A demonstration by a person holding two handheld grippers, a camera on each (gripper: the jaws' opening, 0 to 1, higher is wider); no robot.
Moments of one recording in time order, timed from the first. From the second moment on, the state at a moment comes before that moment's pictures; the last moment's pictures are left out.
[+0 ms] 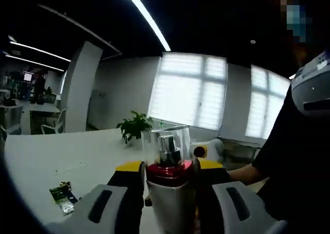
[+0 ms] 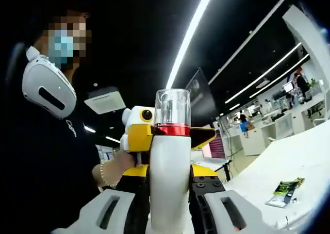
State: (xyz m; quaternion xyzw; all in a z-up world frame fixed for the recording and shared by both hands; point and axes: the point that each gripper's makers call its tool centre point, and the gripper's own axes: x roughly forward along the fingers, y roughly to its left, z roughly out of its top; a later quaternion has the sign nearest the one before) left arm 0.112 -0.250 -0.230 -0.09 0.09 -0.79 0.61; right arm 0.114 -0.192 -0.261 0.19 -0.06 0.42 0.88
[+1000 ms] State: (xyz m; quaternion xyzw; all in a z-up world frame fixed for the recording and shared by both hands) left arm 0.103 -0.277 -0.265 -0.04 0.09 -0.74 0.66; right arm 0.117 -0.223 -0.309 0.02 0.09 0.37 0.92
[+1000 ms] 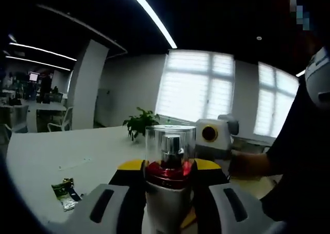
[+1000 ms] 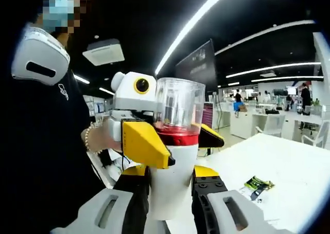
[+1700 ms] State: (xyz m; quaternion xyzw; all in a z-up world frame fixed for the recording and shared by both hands) left arm 0.112 -0.314 -0.355 0.04 0.14 -0.75 0.65; right arm 0.132 -0.271 -0.403 -0.07 0.18 0.31 0.93
